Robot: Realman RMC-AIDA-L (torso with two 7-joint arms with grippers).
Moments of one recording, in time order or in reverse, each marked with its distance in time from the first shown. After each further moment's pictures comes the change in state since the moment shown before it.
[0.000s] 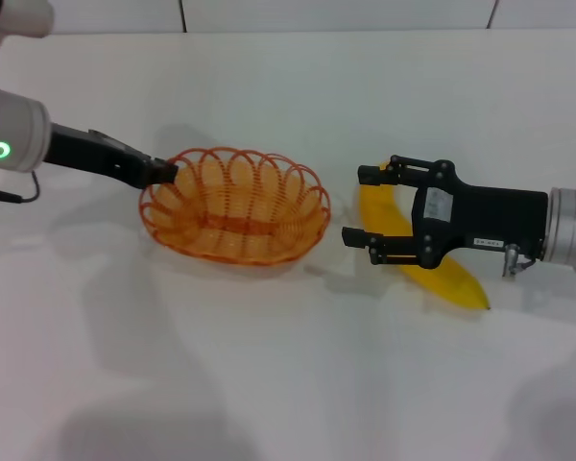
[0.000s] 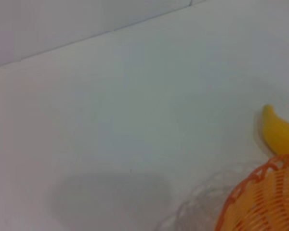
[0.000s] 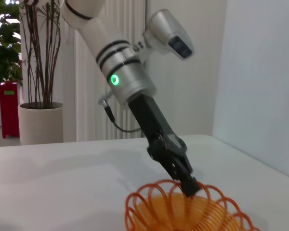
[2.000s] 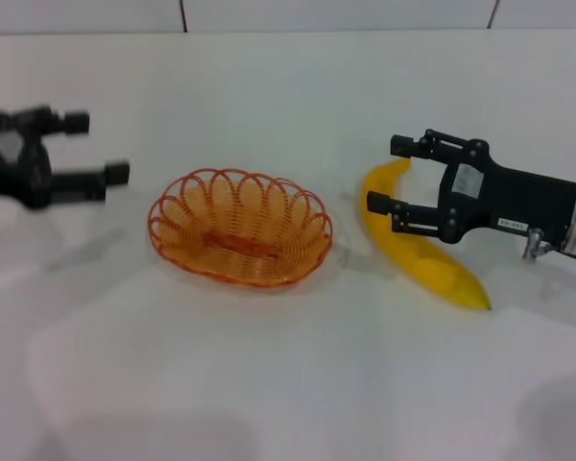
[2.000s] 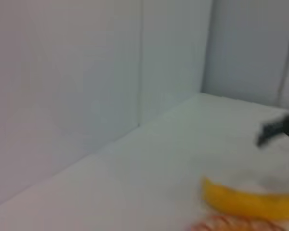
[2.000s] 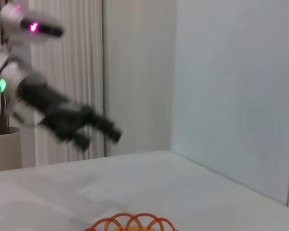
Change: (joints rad) left arm 0.442 -0.003 0.030 0.400 -0.525 0.255 0.442; right arm -0.034 -0.003 0.130 -0.007 0.003 -0.013 0.010
